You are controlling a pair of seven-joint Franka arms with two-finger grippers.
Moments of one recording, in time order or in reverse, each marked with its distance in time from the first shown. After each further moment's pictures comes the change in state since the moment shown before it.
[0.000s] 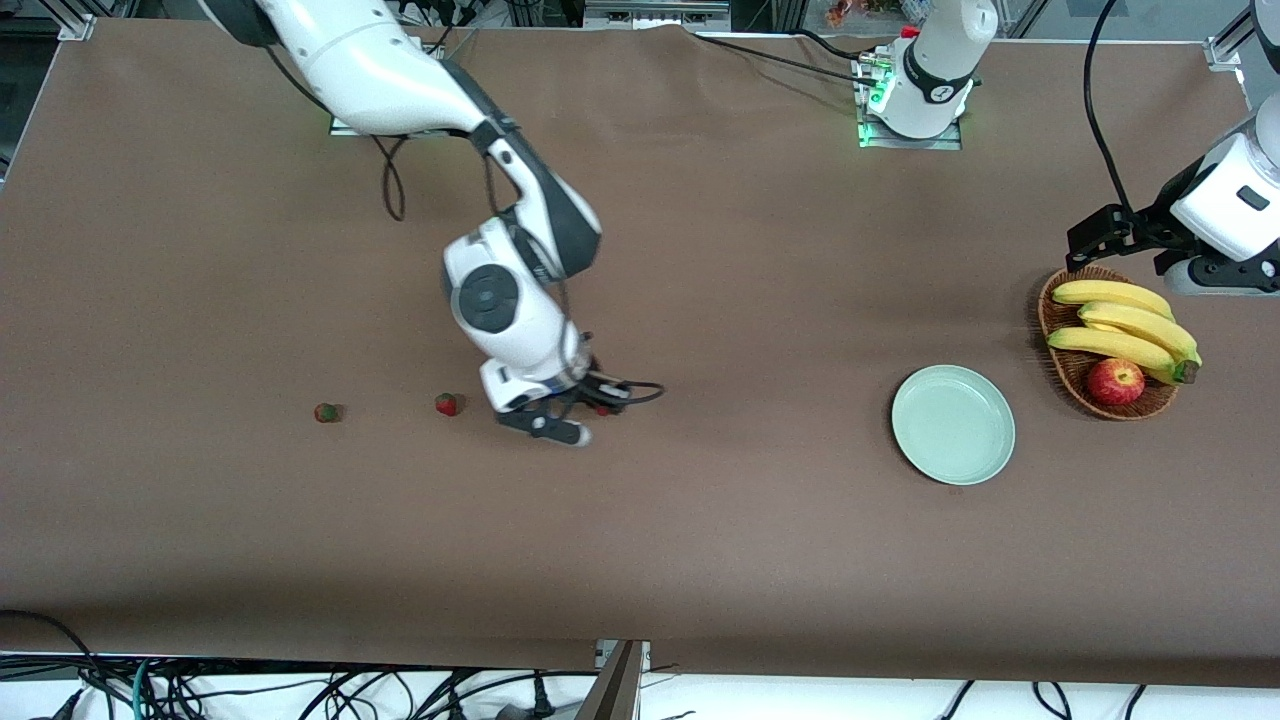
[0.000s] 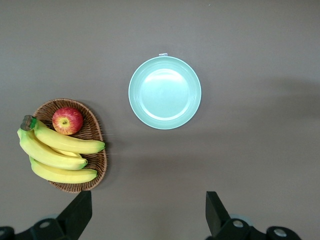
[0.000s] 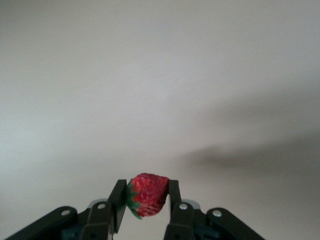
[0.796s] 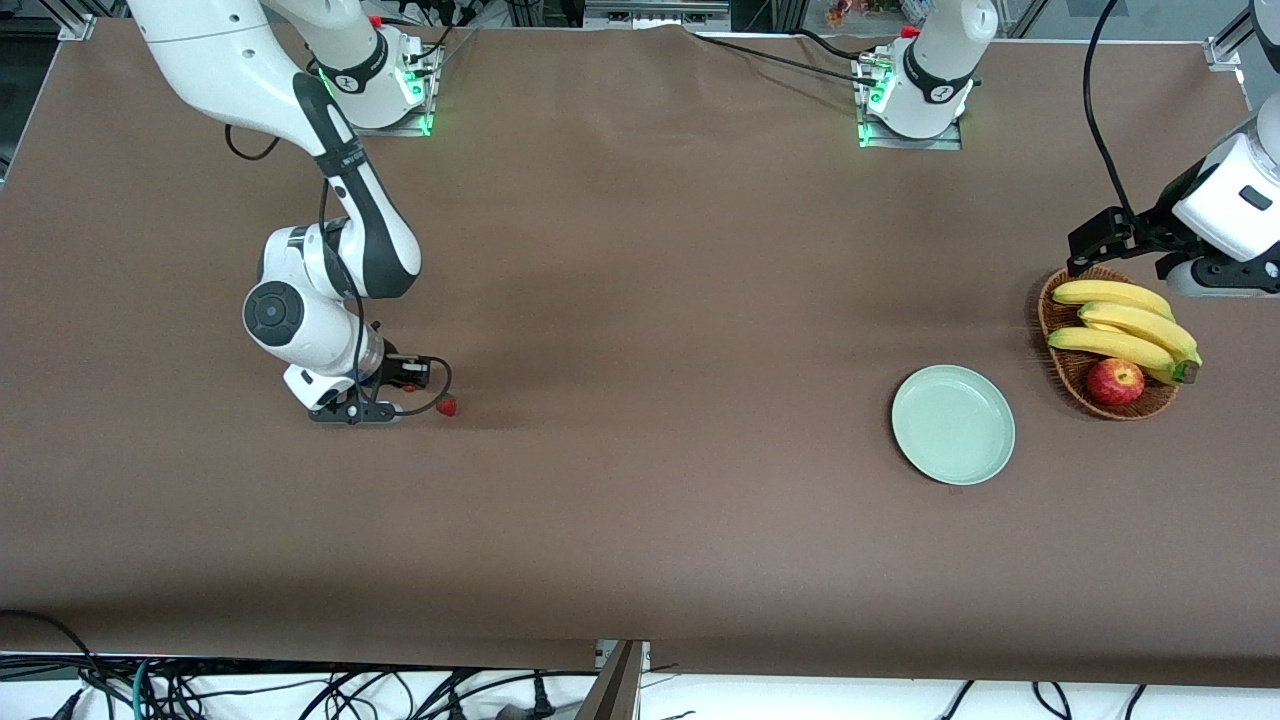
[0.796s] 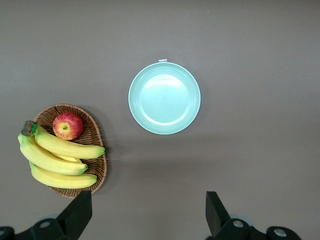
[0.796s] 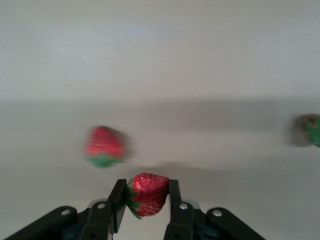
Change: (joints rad) left arm 0.000 0.000 -0.001 0.000 0.000 0.022 0.000; right arm -0.279 -0.342 -0.129 -0.629 -0.005 -0.017 -0.719
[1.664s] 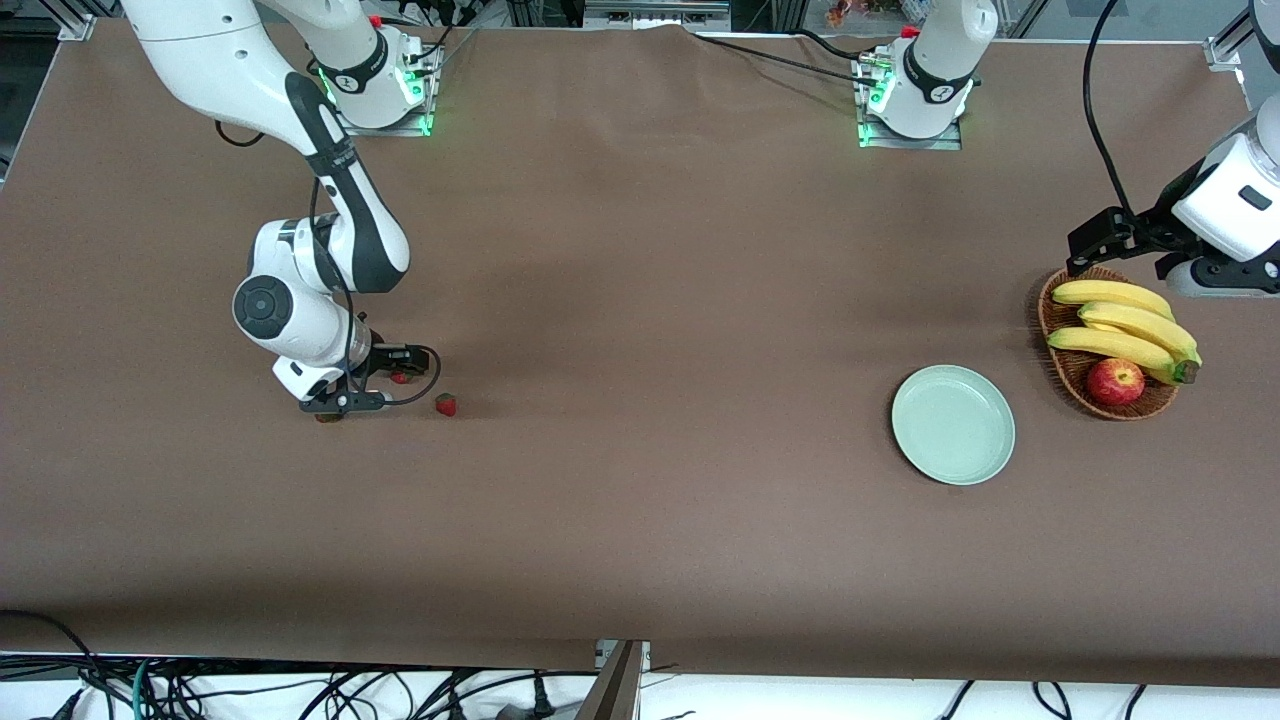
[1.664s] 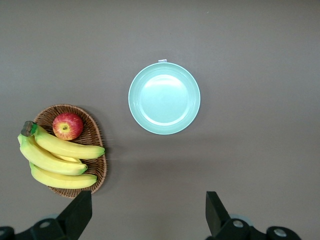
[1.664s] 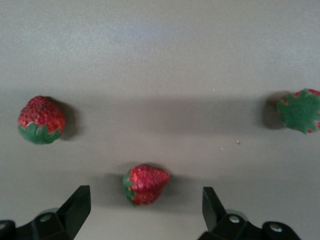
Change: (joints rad) left arm 0.000 0.000 -0.001 0.000 0.000 0.000 0.000; right arm -0.005 -0.008 -0.056 -0.154 -0.003 0.118 -0.125
